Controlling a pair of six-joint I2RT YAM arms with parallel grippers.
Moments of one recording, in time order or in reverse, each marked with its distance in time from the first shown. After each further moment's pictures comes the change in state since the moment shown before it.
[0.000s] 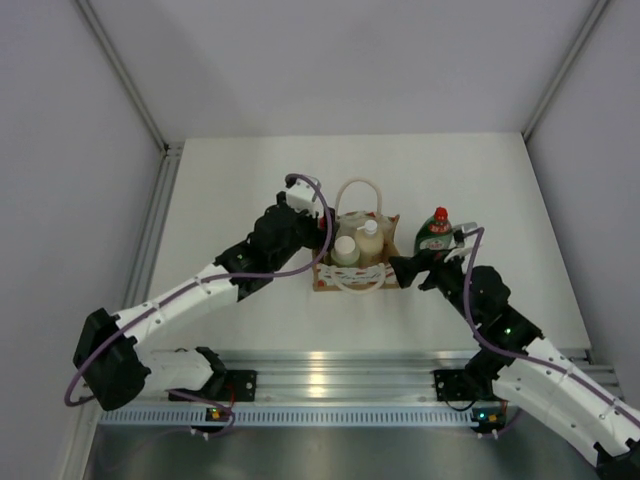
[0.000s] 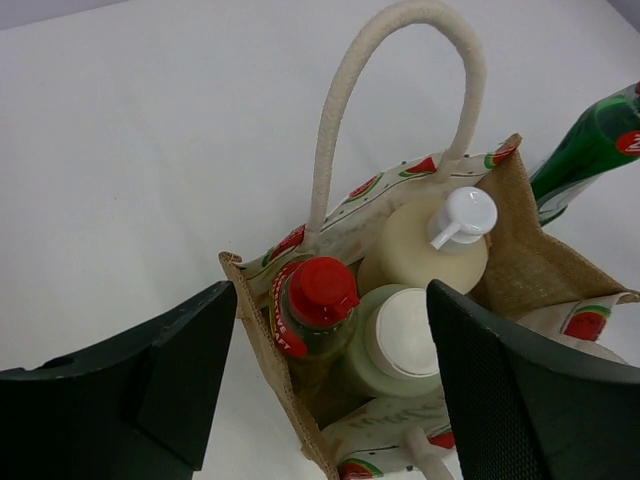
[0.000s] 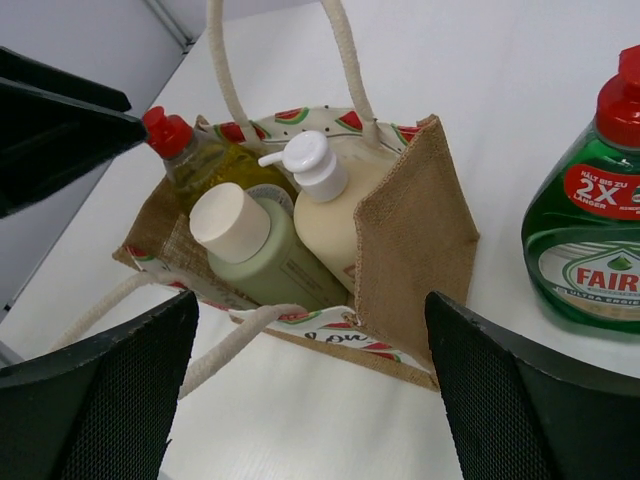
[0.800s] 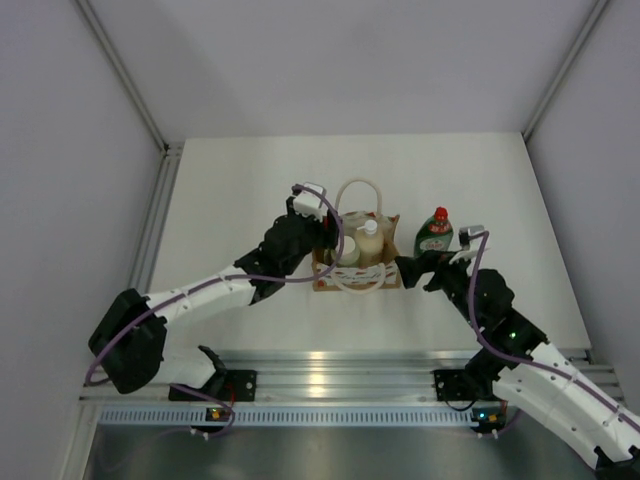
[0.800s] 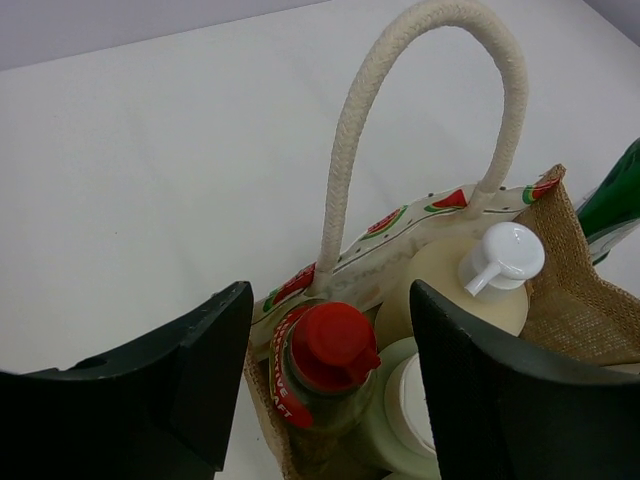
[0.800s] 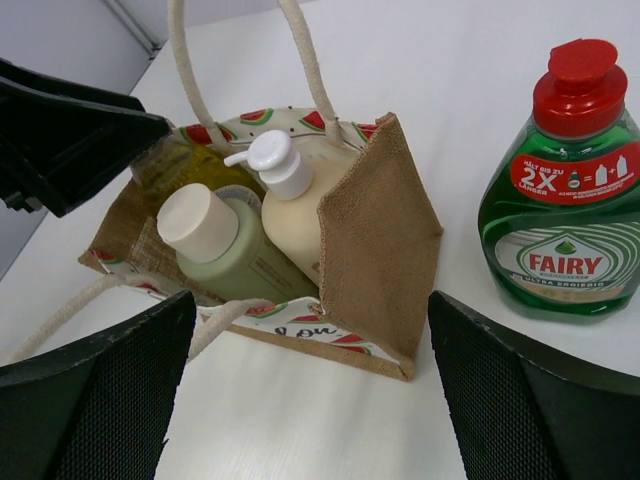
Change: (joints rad) left arm -0.003 0.127 -0.130 0.359 -0.069 0.051; right arm 0.000 -0.047 0.000 -0.062 0.068 -0.023
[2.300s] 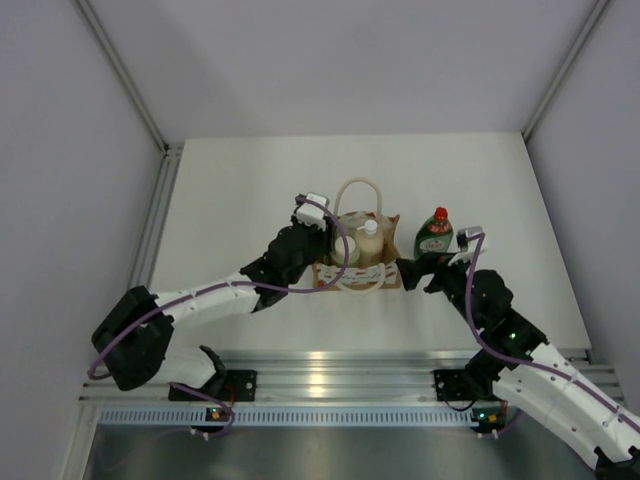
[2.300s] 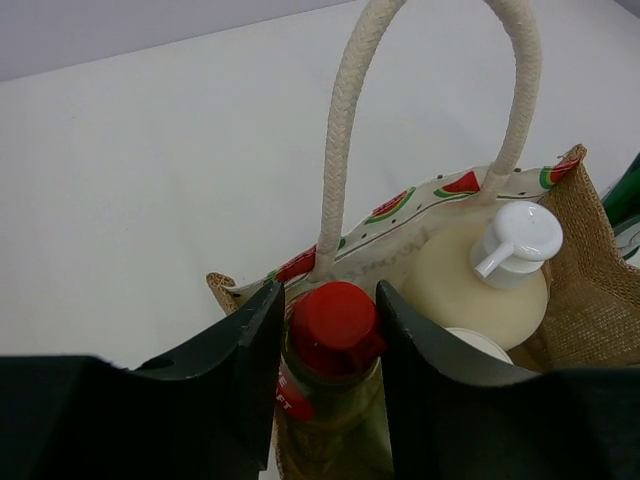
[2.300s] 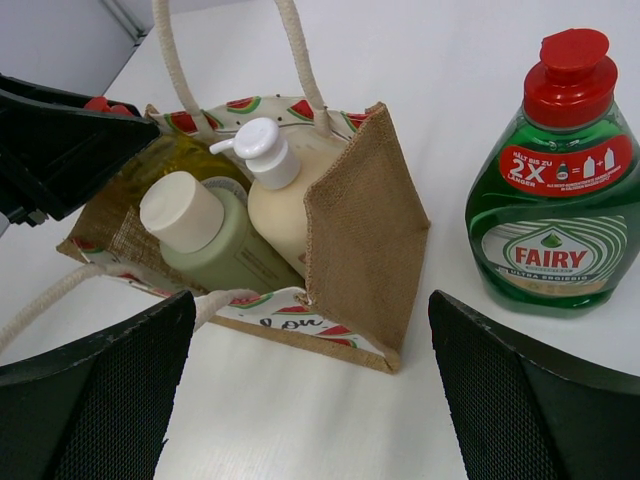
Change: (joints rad) left arm -0.050 0.025 -0.077 0.123 -0.079 0.038; right arm 0.000 -0.015 -0.008 -0.019 0.009 -0.031
